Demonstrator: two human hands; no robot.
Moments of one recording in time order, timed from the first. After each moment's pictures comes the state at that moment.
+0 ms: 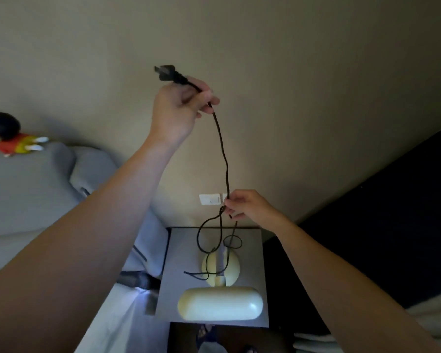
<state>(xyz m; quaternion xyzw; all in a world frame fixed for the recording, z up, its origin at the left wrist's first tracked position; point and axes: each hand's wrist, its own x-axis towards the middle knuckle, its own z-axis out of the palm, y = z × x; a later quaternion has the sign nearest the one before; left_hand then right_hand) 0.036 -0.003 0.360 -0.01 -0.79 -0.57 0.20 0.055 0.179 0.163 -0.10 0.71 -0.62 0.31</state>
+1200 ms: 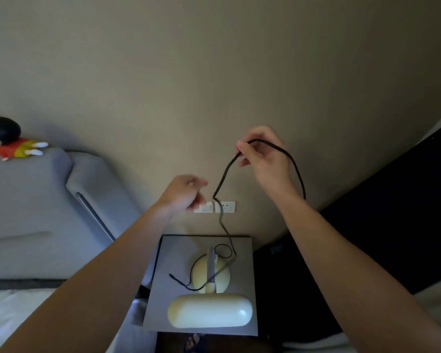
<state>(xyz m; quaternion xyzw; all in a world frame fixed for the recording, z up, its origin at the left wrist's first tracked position) 0.095 -0.001 0.262 0.20 -0.79 -0.57 -0.09 0.047 0.191 0.301 -0.19 0.65 -0.73 -0.10</state>
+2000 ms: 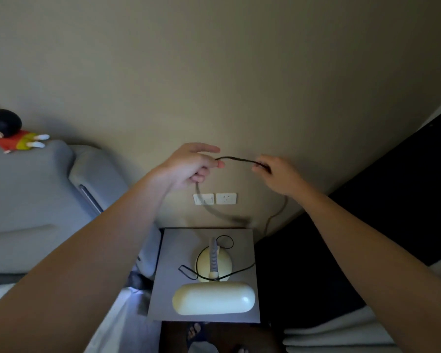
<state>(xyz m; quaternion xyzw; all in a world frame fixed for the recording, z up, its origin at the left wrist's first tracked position) 0.085 0.005 0.309 0.14 -0.73 -0.65 -0.14 0.019 0.242 0.233 -0.24 0.93 -0.29 -0.01</state>
